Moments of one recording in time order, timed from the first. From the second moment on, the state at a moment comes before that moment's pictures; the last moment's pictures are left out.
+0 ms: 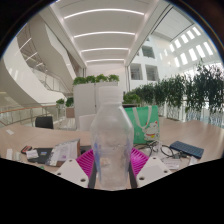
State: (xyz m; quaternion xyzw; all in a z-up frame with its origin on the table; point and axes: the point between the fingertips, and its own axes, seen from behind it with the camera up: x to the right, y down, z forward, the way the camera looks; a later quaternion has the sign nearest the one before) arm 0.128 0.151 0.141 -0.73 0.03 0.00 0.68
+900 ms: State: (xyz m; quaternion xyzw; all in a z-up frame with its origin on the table) arm 0.085 0.073 0.119 -0.82 0.09 0.01 0.57
